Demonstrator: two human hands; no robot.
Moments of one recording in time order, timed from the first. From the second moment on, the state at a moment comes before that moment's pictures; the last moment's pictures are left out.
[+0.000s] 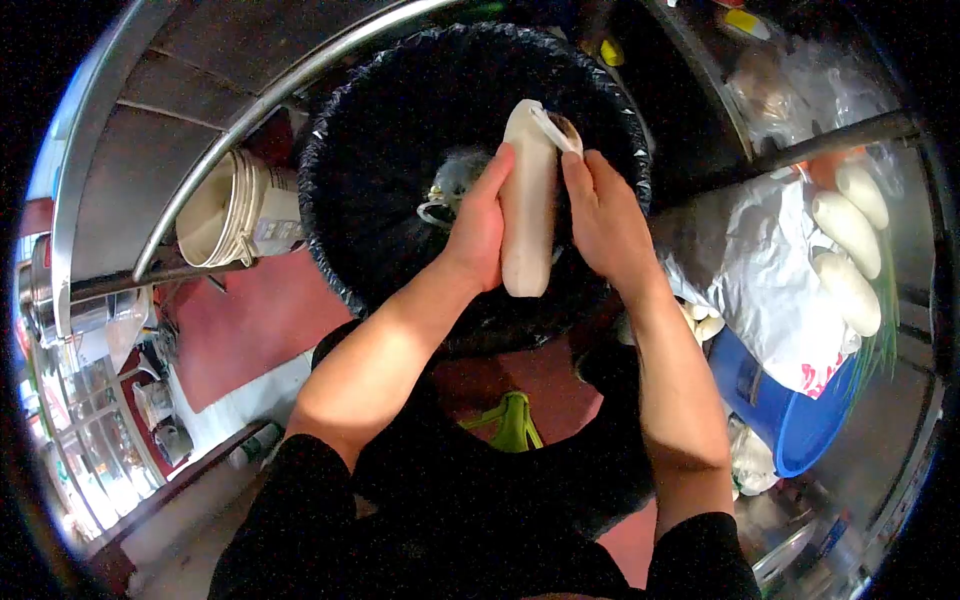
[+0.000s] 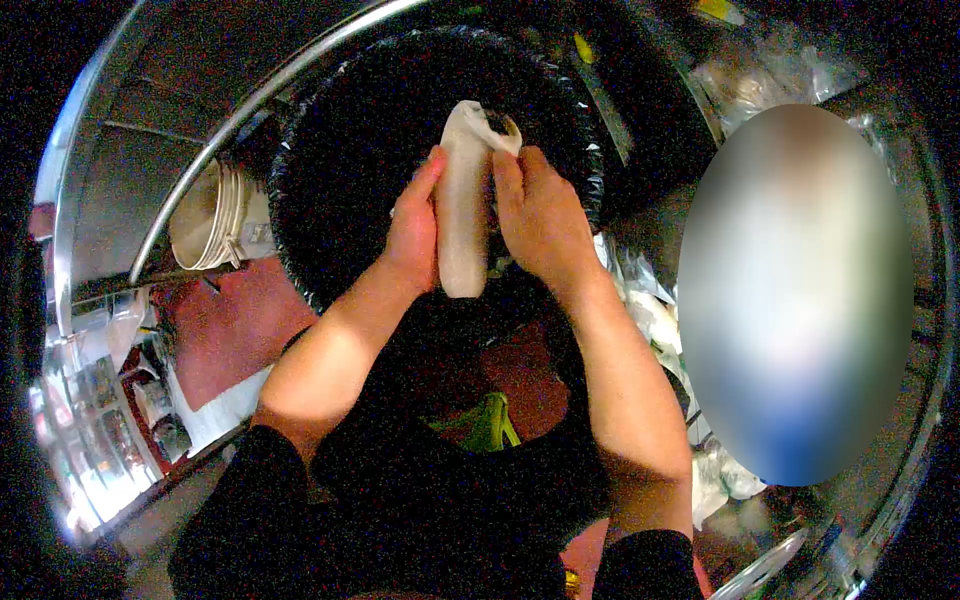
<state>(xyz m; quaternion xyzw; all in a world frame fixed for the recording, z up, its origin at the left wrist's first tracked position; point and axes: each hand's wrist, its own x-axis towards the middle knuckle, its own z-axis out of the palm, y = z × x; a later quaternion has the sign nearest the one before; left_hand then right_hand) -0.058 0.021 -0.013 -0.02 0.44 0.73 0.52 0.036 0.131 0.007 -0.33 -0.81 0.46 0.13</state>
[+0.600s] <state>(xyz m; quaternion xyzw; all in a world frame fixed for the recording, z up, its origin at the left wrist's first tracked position) -0.073 0.021 -0.006 -0.07 0.47 0.73 0.50 0.041 0.130 0.011 -0.34 -0.71 0.60 0.16</state>
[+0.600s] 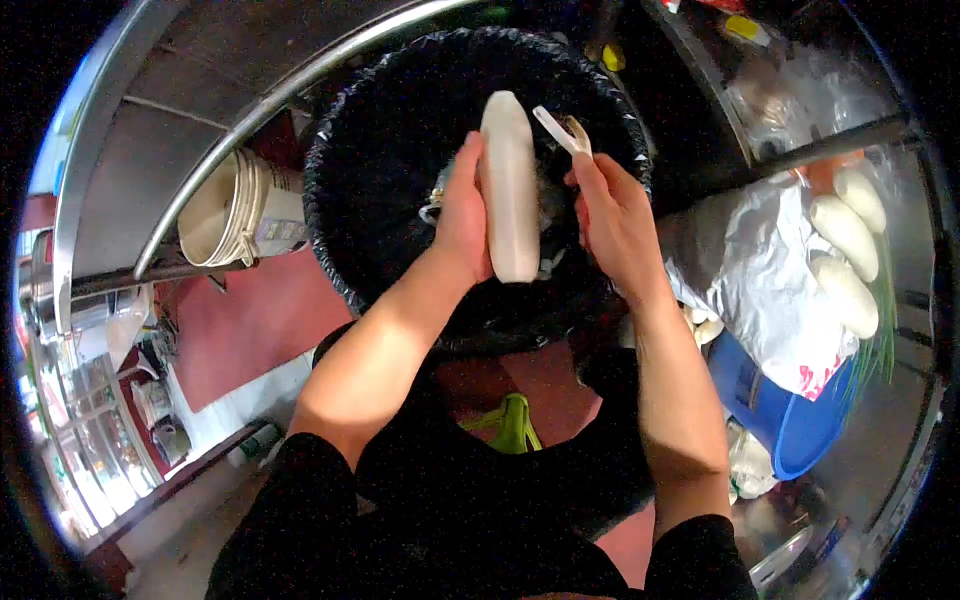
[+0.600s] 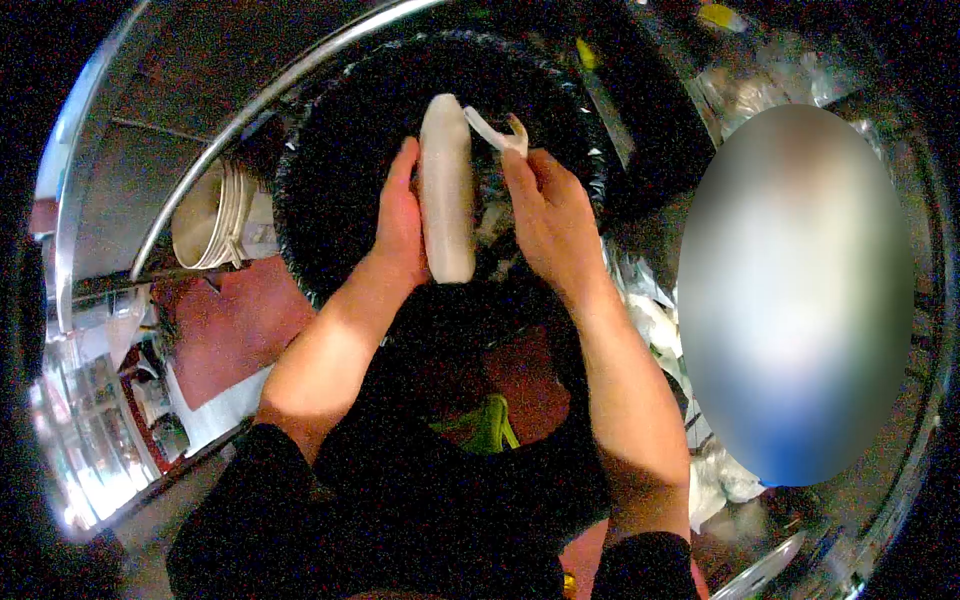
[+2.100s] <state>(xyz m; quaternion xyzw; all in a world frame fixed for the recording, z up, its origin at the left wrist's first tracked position) -0.090 0.015 -0.002 -0.06 0.46 0.75 0.46 0.057 0.118 0.006 -0.29 -0.73 0.61 0.14</state>
